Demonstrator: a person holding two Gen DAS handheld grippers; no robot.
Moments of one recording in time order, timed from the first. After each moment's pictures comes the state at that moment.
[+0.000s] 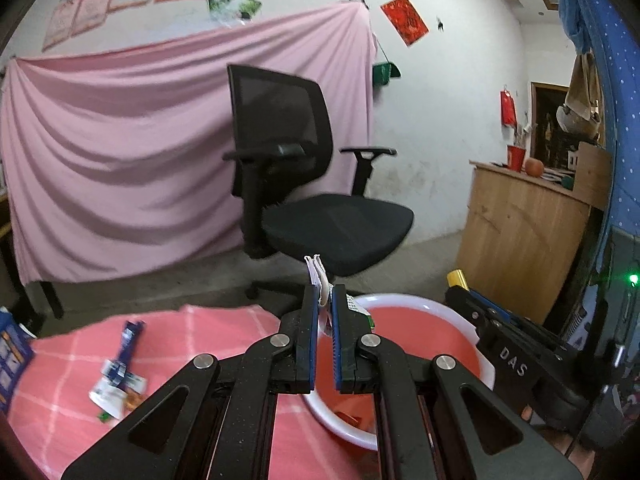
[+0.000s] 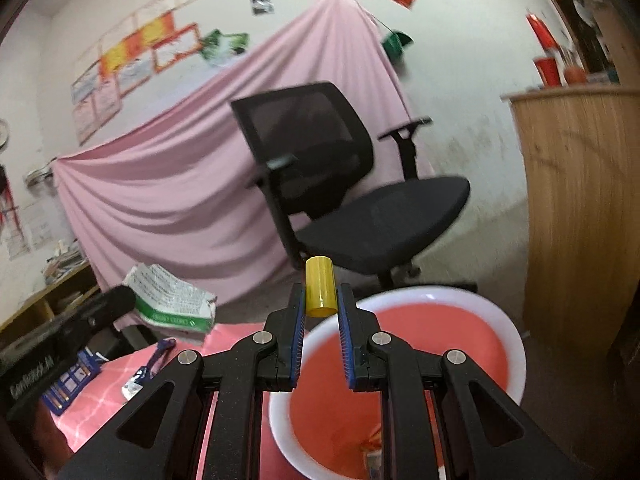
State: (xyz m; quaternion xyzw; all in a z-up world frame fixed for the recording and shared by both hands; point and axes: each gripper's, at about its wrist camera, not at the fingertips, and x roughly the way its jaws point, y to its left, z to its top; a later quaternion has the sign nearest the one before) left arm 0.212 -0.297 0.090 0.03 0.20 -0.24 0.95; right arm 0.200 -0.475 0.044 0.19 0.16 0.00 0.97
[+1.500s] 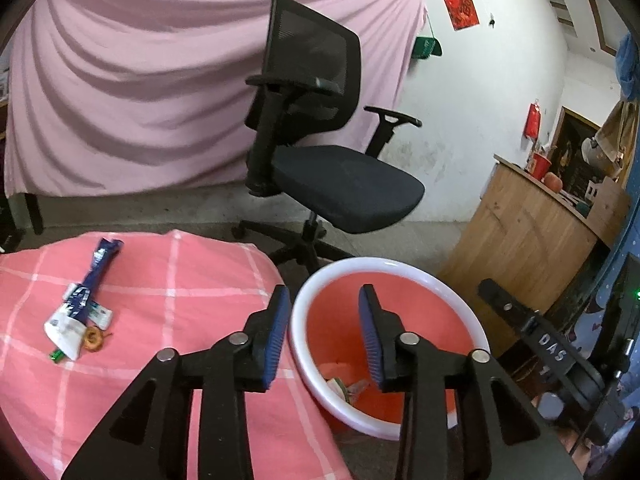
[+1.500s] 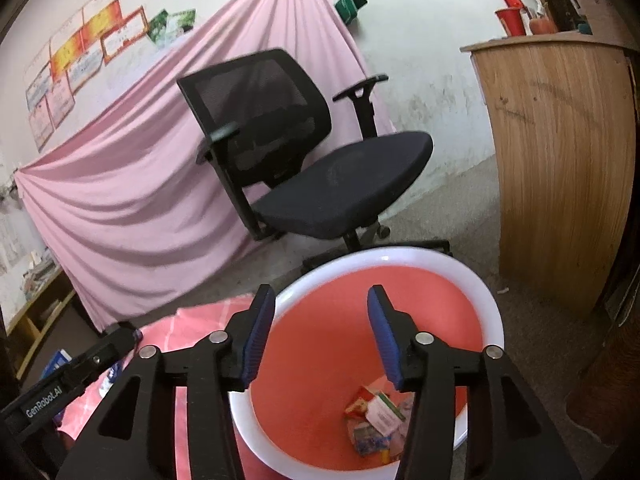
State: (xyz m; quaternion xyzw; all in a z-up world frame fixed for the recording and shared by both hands) left arm 0.241 -0.263 0.066 -0.06 0.29 -0.23 0.93; right arm 0.211 -0.497 0.035 0.22 0.20 -0.04 0.95
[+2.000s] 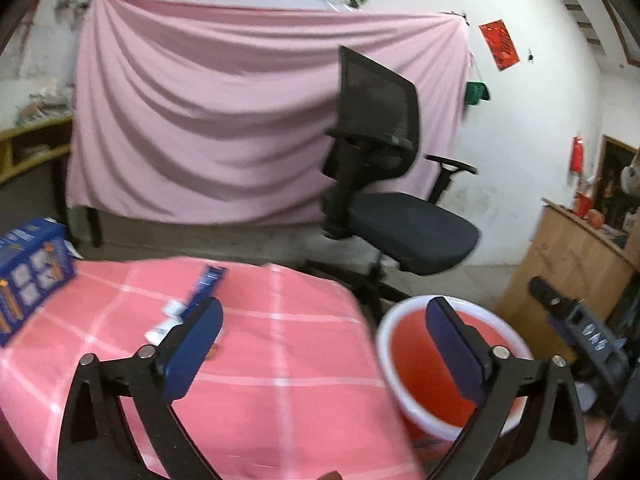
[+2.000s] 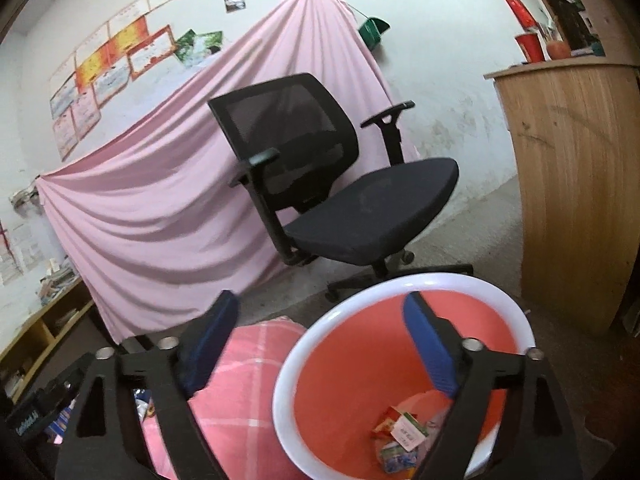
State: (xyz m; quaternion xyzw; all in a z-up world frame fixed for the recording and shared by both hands) left arm 0.207 -0.190 0.078 -0.06 0.21 -0.11 0.97; right arm 0.211 -0.462 0.051 0.20 0.15 -0.01 0.97
